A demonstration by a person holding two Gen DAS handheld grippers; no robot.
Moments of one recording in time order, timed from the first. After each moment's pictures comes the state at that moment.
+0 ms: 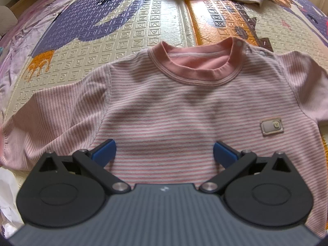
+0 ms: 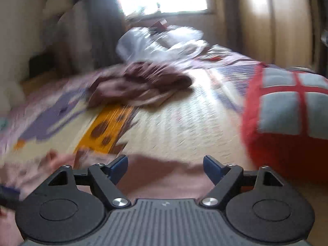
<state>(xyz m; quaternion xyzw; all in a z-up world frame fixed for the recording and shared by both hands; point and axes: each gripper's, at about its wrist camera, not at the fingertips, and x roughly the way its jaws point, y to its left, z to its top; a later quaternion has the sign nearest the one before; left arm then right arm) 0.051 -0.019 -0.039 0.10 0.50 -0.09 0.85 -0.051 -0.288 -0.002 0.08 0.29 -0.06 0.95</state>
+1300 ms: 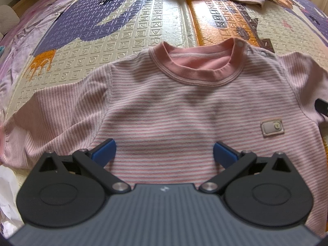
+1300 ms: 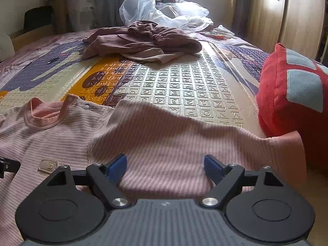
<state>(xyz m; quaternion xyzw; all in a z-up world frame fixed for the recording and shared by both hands) 0.049 -0.022 -0.039 0.10 0.50 -0.08 0.85 -0.034 -0.252 -0.036 0.01 0.36 -0.10 0.93</state>
